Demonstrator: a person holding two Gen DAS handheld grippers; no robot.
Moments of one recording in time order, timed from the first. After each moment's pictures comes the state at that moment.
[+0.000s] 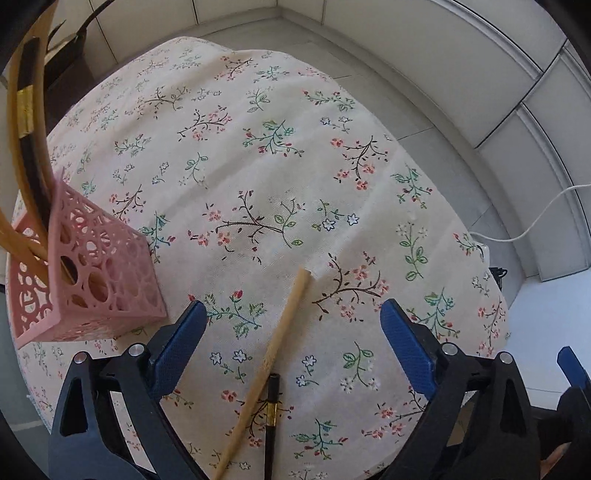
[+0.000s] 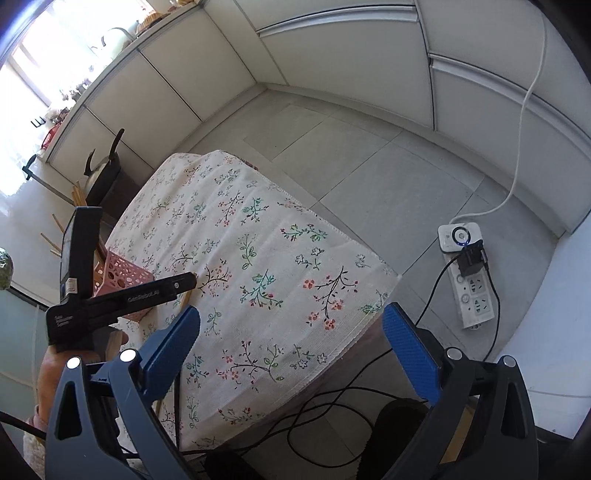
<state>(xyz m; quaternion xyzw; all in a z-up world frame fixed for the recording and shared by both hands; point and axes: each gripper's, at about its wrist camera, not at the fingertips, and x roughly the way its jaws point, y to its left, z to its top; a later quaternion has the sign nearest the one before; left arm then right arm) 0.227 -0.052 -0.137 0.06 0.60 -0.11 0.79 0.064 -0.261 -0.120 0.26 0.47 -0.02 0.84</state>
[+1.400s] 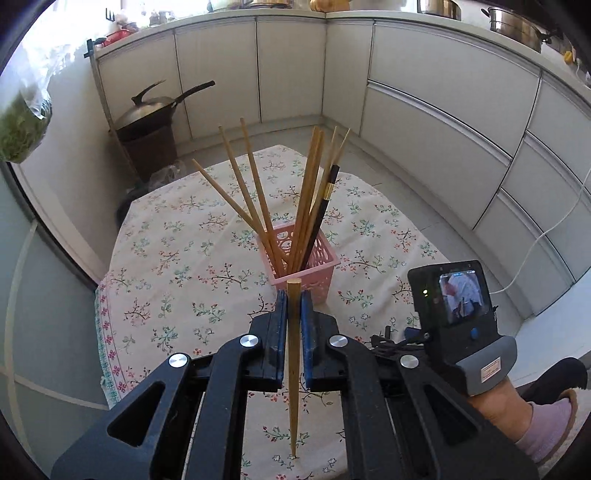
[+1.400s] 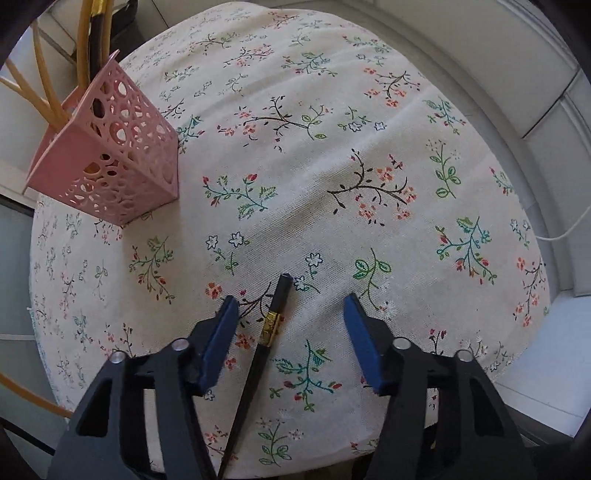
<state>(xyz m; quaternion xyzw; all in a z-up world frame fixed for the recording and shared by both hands) 0.101 0.090 0.007 0.04 0.42 -0.07 0.91 0.153 -0.049 -0.190 0.06 0.63 0.01 0.78</state>
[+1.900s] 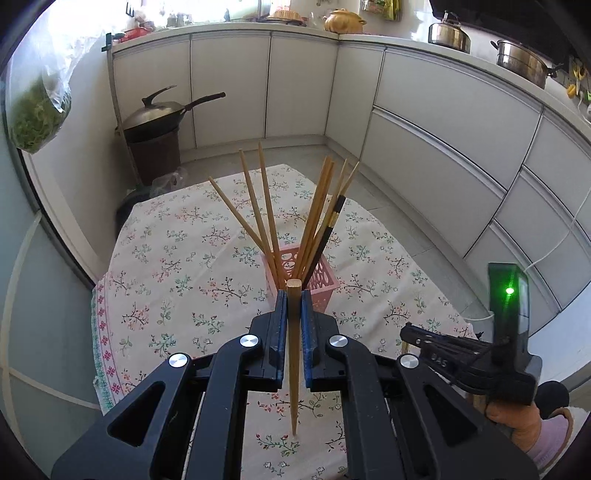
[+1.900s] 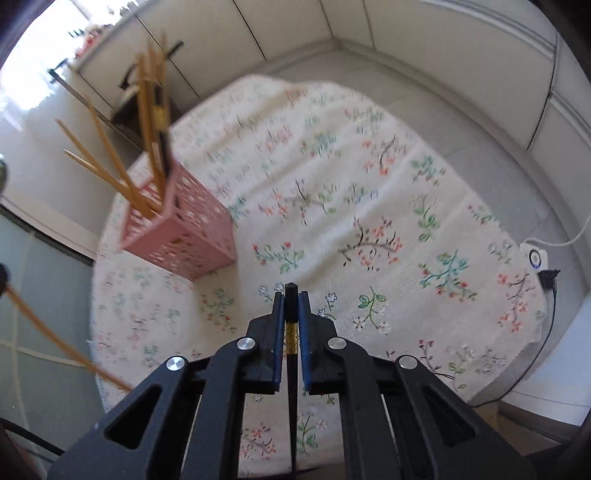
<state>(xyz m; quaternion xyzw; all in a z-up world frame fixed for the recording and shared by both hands) 0.093 0.111 0.027 -0.01 0.39 -0.07 0.92 0.120 -0.087 -0.115 0.16 0.52 0.07 0.84</state>
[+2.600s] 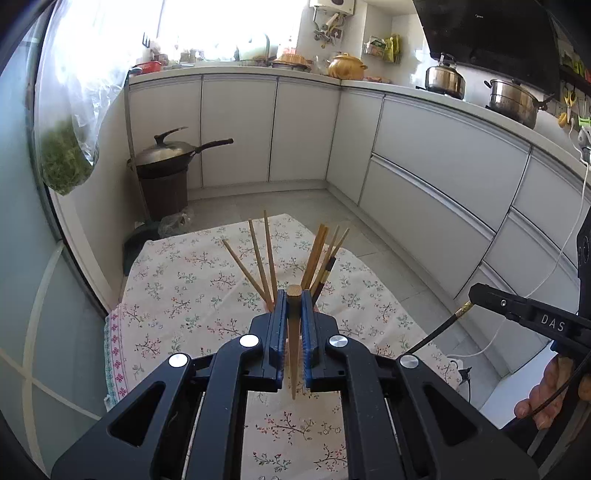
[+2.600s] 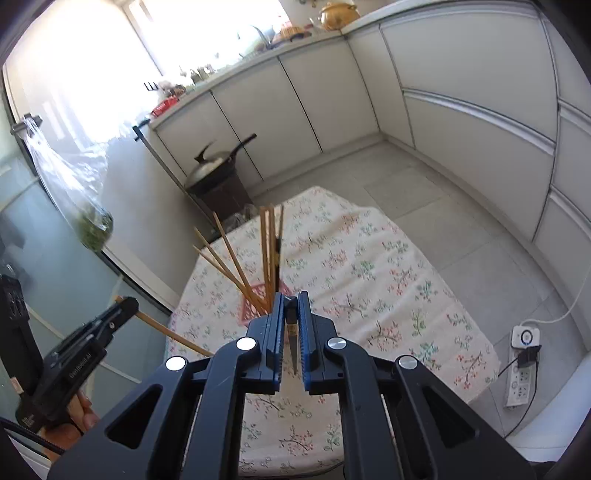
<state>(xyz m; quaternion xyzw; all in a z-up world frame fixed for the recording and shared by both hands) 0.070 0.114 0.082 -0.03 0.31 -0.06 0.95 0.081 -0.114 0.045 0.17 0.37 0.14 0.90</state>
